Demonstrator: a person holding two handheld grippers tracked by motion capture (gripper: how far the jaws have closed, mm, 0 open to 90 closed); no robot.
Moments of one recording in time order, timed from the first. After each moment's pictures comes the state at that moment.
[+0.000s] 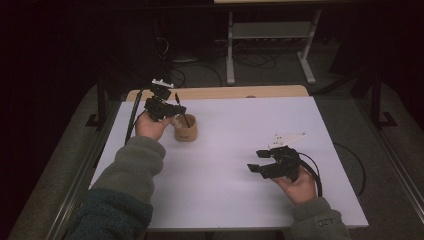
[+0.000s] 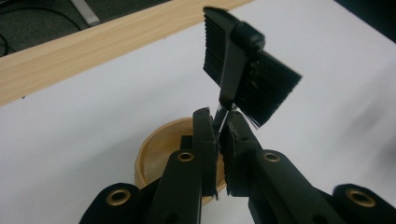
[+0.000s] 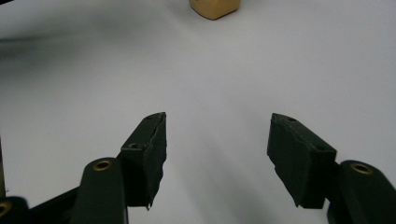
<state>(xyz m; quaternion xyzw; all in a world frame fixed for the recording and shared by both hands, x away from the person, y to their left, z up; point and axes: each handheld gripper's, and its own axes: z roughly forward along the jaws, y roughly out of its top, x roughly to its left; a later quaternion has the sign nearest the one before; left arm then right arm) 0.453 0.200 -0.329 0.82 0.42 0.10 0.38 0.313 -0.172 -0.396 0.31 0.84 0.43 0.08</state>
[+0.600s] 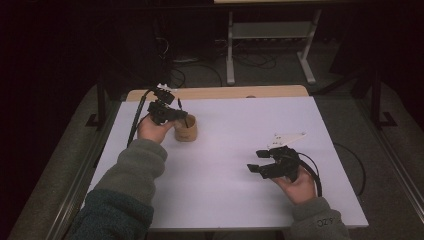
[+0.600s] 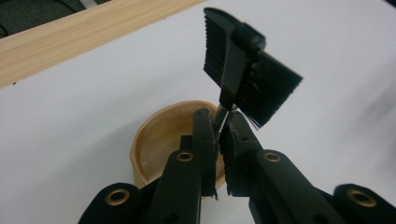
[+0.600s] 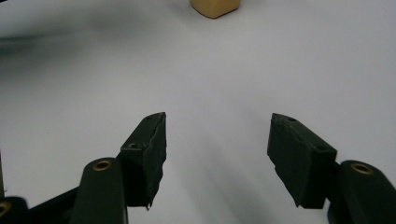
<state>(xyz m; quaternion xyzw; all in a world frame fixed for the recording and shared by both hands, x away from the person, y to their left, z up) 0.452 0.193 -0.340 0.83 0.41 0.10 0.35 0.314 -0.171 -0.397 0.31 0.85 0.43 0.08</state>
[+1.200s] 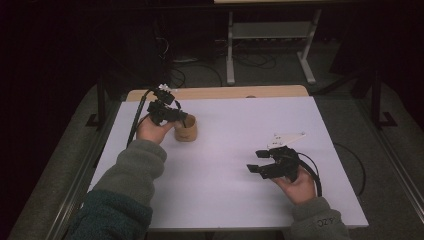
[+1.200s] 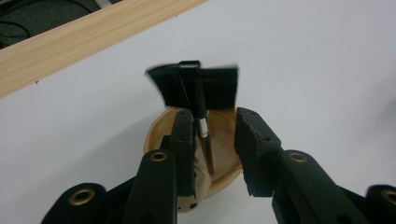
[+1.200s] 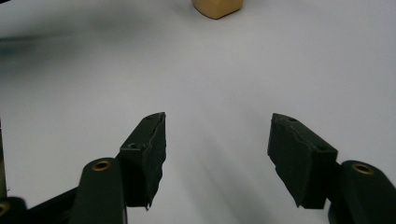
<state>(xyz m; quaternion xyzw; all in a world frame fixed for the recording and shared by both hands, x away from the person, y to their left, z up) 0.450 0.193 -0.338 0.83 0.42 0.13 0.34 0.314 -0.170 -0.397 0.31 0.85 0.43 0.07</state>
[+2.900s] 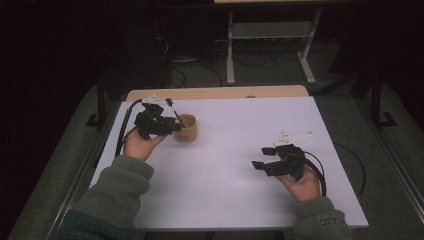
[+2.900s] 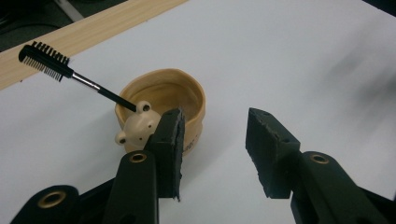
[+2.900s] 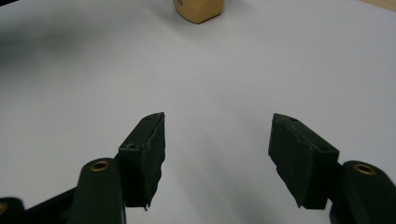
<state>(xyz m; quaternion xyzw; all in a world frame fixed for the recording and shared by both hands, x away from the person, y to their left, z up) 0.393 0.216 -0.331 0.84 0.37 0.12 0.39 0.314 -0.184 -0.393 0.33 0.84 0.43 0.09</state>
